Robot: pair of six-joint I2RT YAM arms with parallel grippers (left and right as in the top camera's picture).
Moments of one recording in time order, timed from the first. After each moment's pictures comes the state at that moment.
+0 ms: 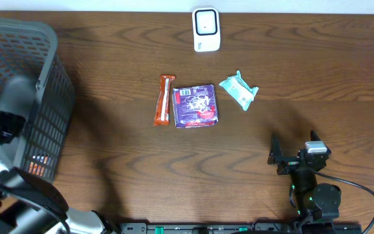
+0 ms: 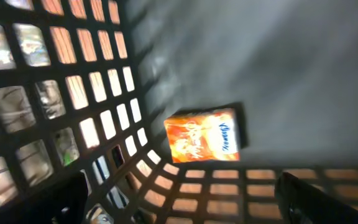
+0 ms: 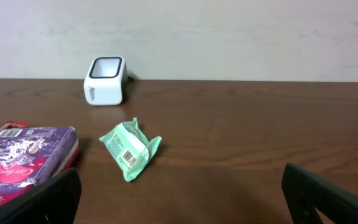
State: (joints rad) left arm 0.68 1.71 1.57 -1.43 -0.29 -0.56; right arm 0.08 0.01 0.01 -0.07 -0.01 0.03
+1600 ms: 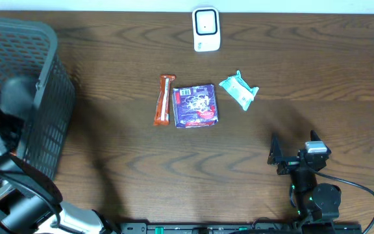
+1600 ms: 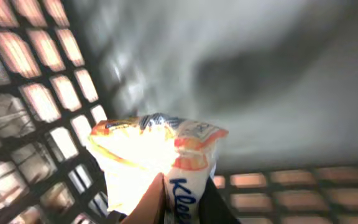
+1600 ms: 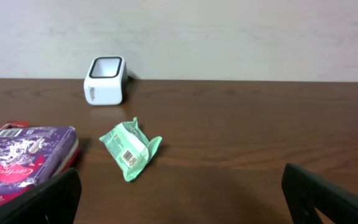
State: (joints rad) left arm 0.69 1.78 1.59 -1.38 -0.21 -0.49; right arm 0.08 0.01 0.01 -0.07 -0.01 0.03
